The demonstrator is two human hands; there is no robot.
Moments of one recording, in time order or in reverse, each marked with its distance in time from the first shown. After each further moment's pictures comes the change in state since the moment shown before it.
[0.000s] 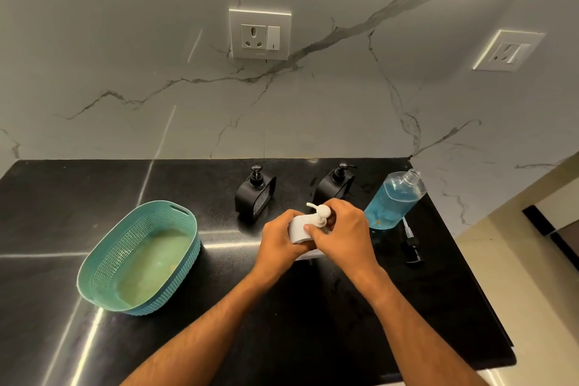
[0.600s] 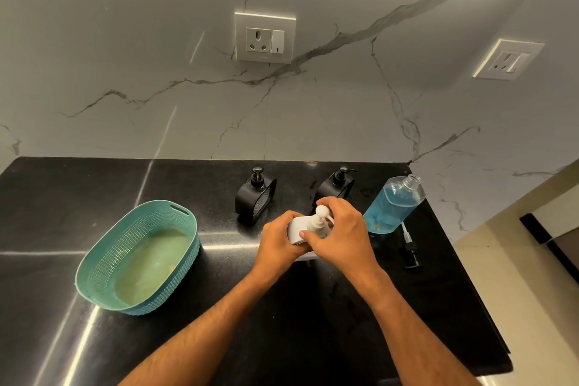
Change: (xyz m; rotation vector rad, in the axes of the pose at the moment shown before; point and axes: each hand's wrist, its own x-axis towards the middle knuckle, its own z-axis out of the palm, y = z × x) left_hand 0.001 0.001 0.000 -0.016 0.008 0.006; right_hand 0.001 -0.007 -0.005 -0.020 -0.043 -0.060
